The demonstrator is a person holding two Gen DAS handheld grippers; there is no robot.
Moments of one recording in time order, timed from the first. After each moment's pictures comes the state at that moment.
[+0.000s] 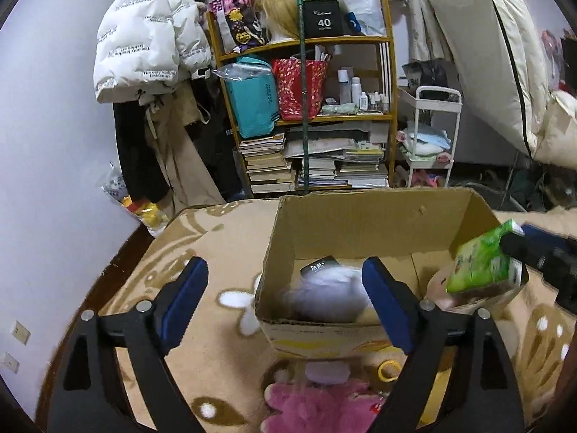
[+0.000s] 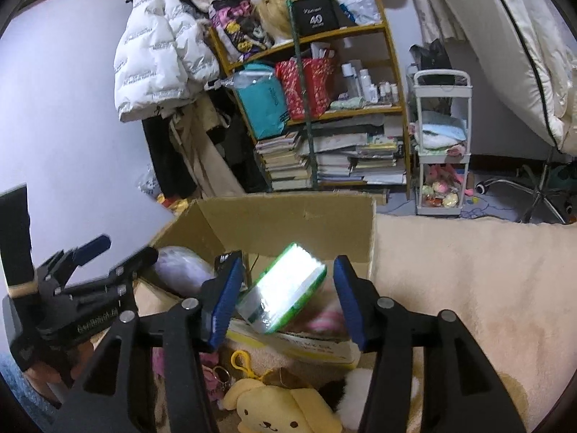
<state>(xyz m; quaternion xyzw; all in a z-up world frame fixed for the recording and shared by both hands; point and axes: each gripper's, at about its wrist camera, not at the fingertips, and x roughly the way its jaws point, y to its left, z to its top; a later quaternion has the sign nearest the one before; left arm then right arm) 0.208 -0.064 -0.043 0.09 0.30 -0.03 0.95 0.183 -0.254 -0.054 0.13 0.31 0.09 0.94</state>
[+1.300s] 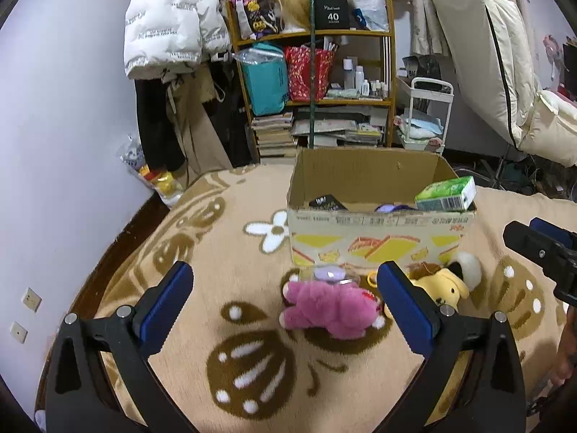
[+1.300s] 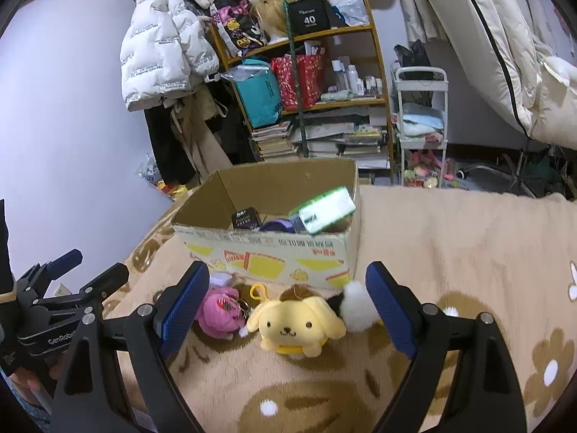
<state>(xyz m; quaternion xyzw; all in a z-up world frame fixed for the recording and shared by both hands) 0.096 -0.031 -0.013 0.07 0.35 -0.02 0.94 0.087 -0.246 -0.034 0.13 0.34 0.07 0.93</state>
